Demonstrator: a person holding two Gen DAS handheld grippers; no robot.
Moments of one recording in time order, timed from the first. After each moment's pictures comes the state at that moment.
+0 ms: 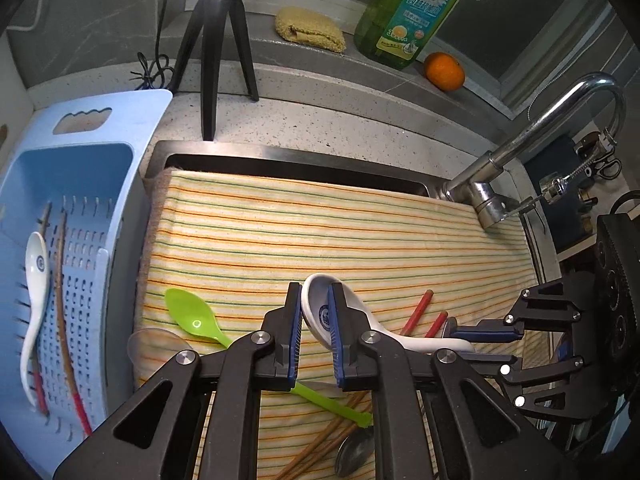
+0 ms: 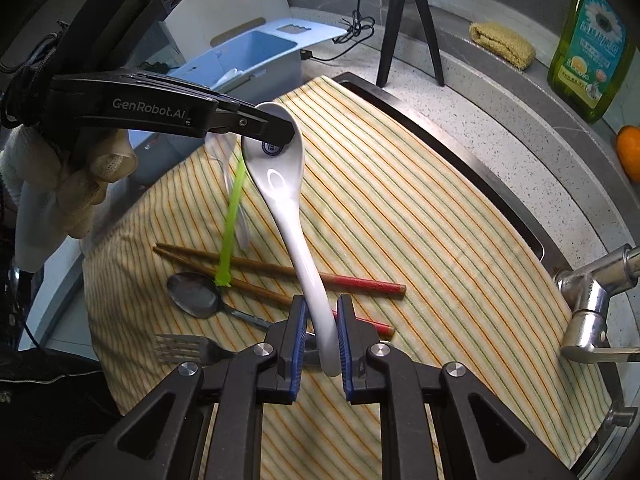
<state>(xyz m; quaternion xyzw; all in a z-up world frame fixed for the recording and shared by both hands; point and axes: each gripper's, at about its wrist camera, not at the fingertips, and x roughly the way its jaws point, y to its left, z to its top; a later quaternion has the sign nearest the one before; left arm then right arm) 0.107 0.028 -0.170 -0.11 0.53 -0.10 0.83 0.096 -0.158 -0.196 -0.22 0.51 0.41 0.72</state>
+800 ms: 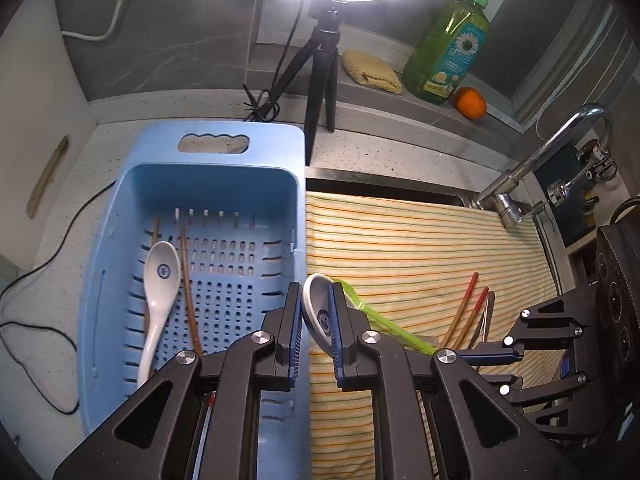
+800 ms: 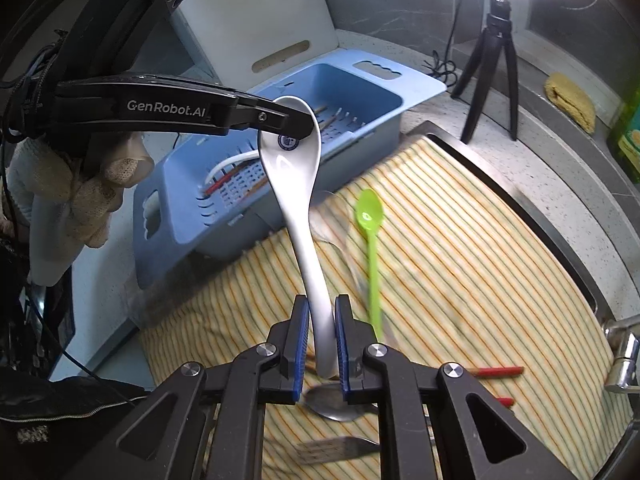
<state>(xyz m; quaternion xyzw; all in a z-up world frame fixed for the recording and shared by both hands) 0.080 0.133 -0.130 -0.09 0.51 -0.08 0.85 0.065 -0.035 -0.174 -0.18 0.52 0.43 0.72</state>
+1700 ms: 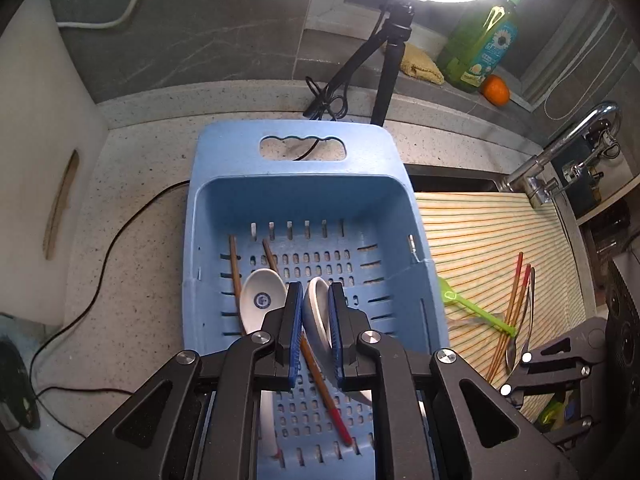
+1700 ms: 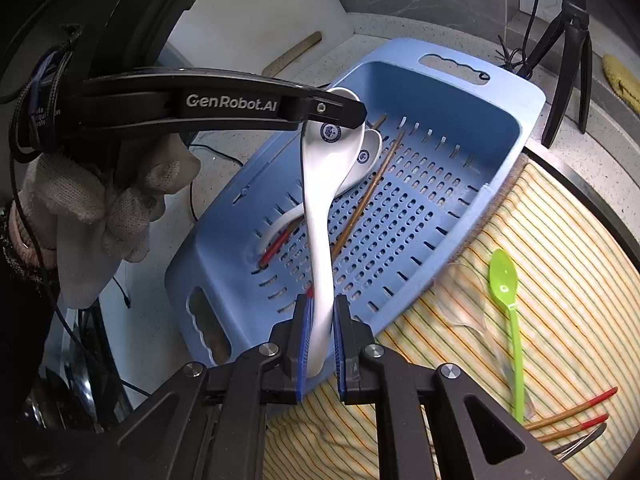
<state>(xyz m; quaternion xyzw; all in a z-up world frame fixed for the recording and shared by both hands) 0.118 0.226 -0.149 -0.05 0.55 -0.12 0.82 0.072 0.090 -0.190 -0.10 0.59 0.39 0.70</state>
